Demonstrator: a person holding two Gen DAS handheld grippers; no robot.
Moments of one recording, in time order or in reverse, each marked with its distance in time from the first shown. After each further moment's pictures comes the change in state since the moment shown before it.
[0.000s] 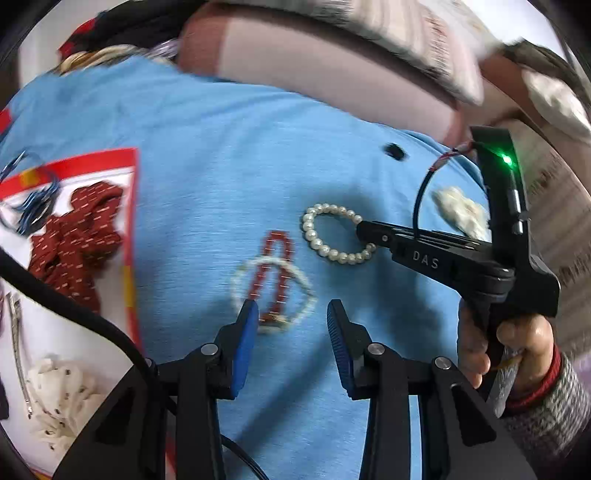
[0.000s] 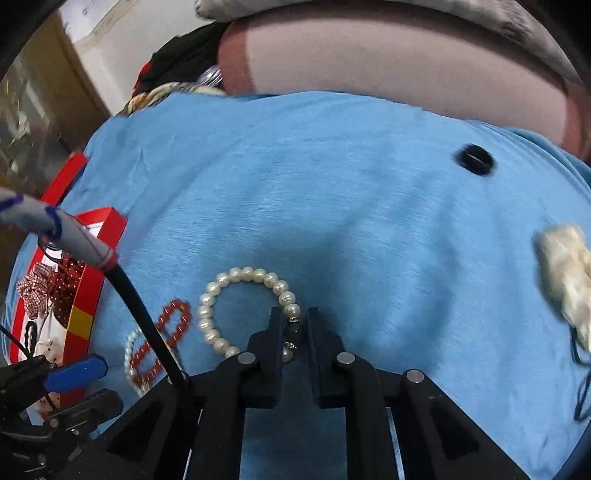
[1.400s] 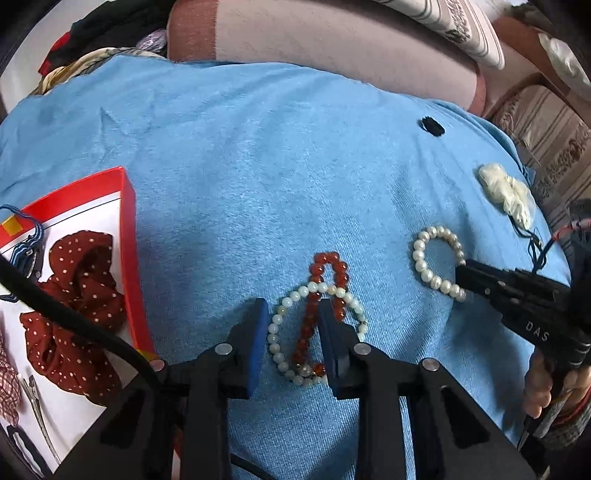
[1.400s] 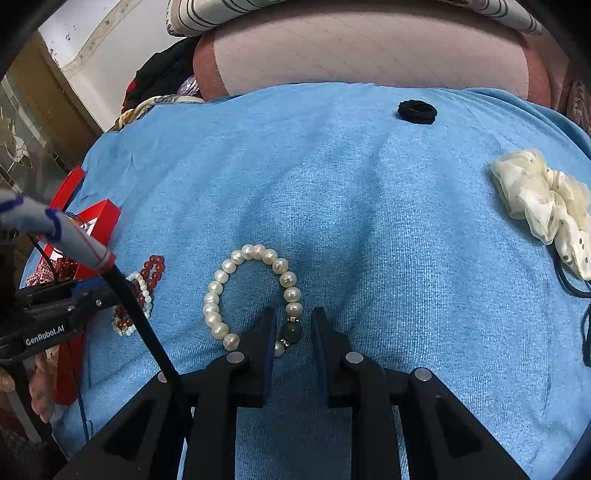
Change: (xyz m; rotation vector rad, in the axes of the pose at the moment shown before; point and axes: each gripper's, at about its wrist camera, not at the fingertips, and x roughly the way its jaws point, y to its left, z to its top) left arm 0.050 0.023 0.037 0.074 0.109 0.126; right arm -0.014 -0.033 -0.028 0.067 0.003 0.037
